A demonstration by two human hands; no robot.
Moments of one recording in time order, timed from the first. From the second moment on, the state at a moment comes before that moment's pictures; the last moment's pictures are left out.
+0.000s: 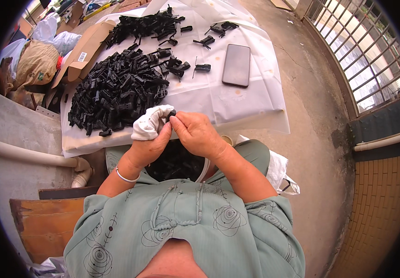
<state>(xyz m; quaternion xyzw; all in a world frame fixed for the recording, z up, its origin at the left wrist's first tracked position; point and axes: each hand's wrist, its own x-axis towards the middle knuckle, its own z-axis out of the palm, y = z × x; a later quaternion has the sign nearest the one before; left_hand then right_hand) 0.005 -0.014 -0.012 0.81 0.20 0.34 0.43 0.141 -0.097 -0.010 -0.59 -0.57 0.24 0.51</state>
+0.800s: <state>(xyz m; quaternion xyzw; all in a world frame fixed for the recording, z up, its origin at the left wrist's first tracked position) -0.001 -0.004 -0.002 0.63 0.25 0.26 0.69 0.143 -0.101 -0.021 -0.55 -0.61 0.11 0.56</state>
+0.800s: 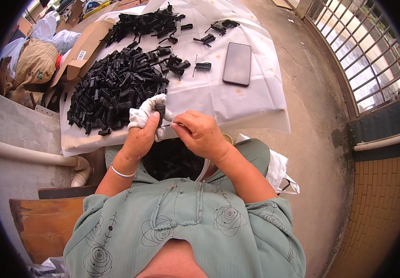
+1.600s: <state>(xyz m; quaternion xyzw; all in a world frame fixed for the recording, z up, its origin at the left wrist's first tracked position) 0.001 -0.014 -0.003 0.77 0.19 0.27 0.55 0.138 -0.103 -0.020 -0.54 -0.58 0.22 0.56</state>
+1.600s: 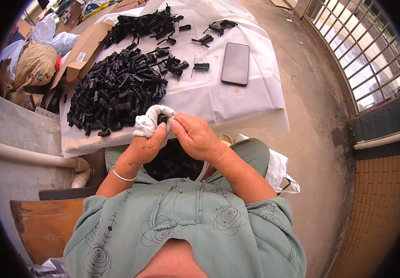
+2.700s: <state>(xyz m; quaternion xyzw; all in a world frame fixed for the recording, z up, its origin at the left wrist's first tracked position) -0.013 0.013 0.010 0.95 0.15 0.15 0.22 0.198 -0.065 -0.022 -0.74 -0.55 0.03 0.38</state>
